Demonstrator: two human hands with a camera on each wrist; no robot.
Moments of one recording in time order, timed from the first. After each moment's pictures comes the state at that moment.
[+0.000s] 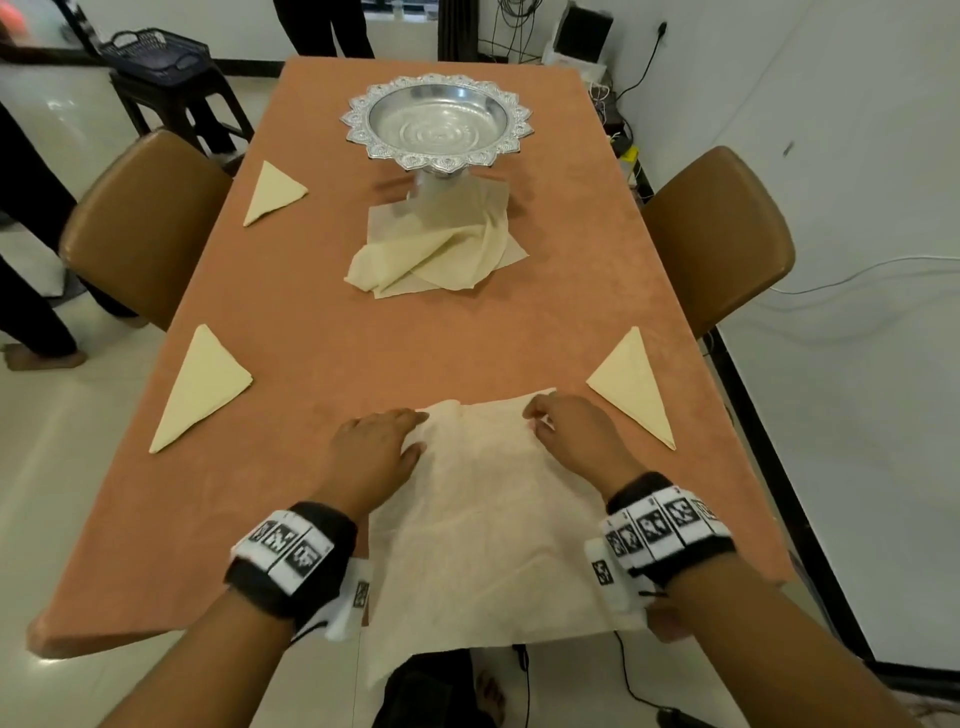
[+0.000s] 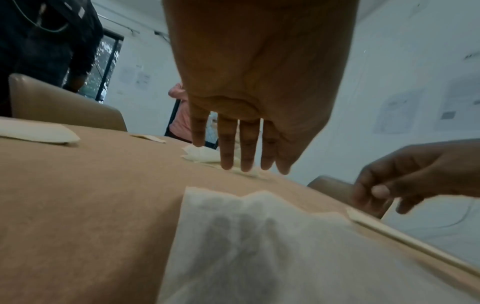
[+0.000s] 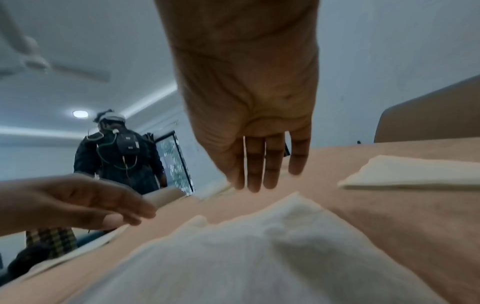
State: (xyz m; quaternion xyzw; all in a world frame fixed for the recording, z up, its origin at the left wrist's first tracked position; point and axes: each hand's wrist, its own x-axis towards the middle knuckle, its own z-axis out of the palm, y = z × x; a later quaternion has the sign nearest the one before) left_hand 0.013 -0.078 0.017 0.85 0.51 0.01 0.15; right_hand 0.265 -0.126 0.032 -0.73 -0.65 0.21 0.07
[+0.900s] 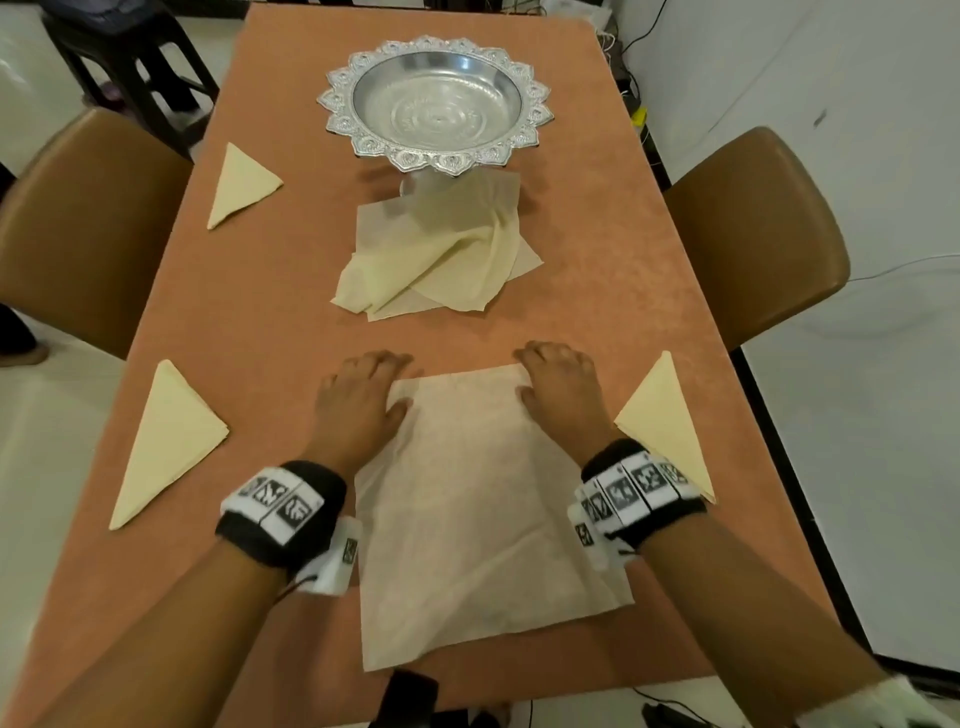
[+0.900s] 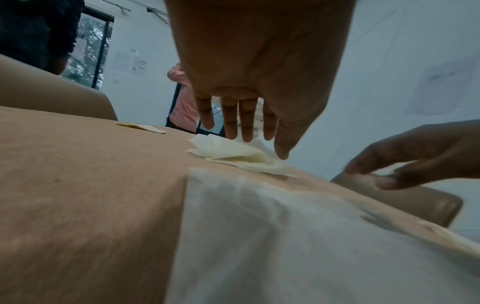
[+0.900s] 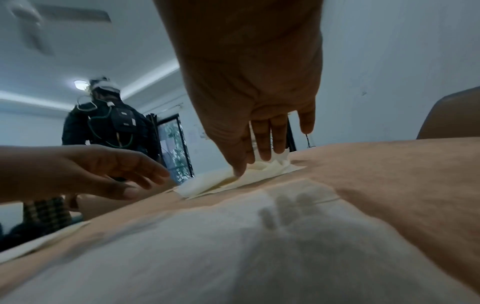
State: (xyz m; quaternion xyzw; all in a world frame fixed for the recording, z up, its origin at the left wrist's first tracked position) left_hand 0.022 0.049 0.006 0.85 0.51 0.07 0.13; right_hand 0.262 -0.004 0.018 -0.74 -0.67 0.09 0.02
